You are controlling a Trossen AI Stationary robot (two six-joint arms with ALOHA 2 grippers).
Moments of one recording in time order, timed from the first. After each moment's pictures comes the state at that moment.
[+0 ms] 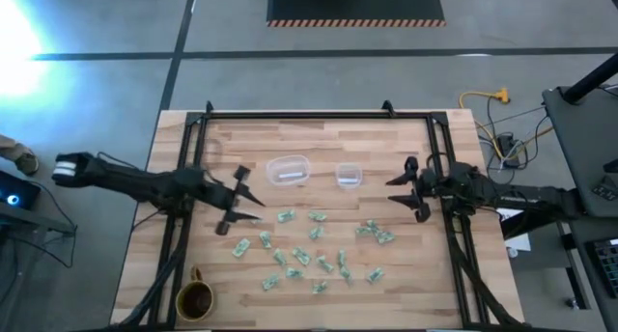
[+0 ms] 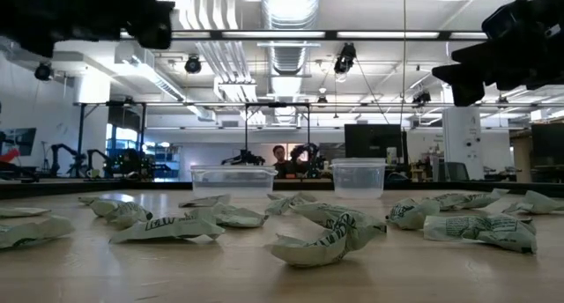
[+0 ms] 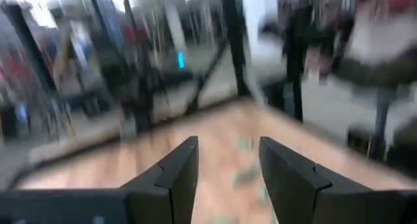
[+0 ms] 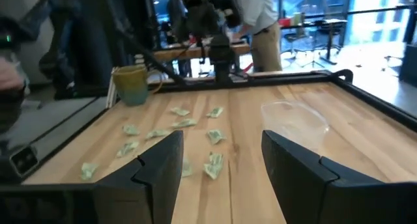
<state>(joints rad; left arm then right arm) -0.09 0.82 0.31 0.45 0.23 0.25 -0.18 0.22 0.01 0.18 -0.27 0.12</state>
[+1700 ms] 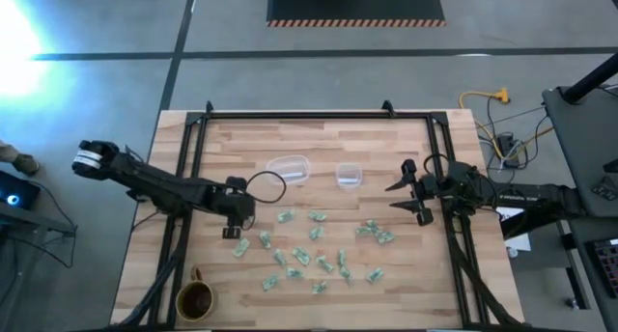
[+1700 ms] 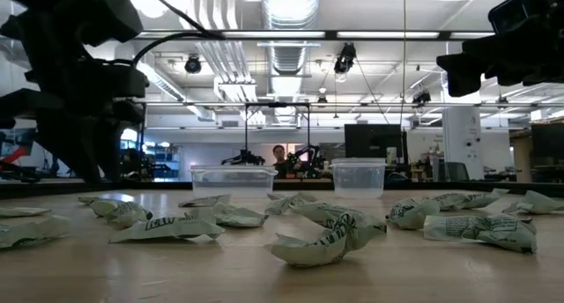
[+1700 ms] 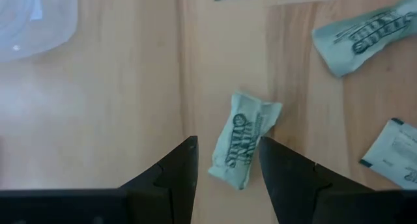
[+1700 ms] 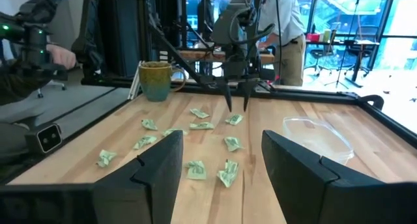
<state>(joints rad) -0.21 1.15 0.52 -0.52 -0.17 -0.12 -0.17 0.28 0.01 0.27 -0.38 0.02</state>
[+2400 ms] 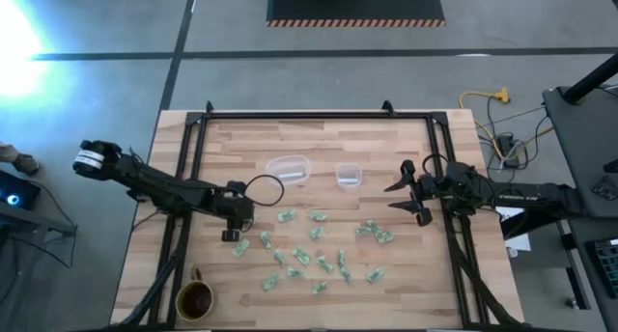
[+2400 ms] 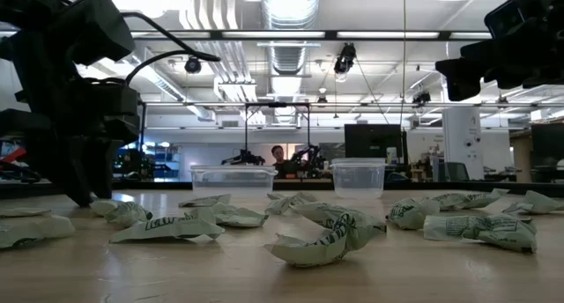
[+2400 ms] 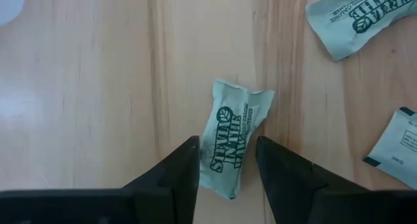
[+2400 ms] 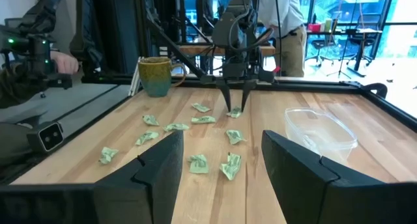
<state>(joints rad) -0.20 1.21 0.42 -0.37 -0.13 -0.12 -0.17 0.30 0.01 0.27 -0.38 0.04</state>
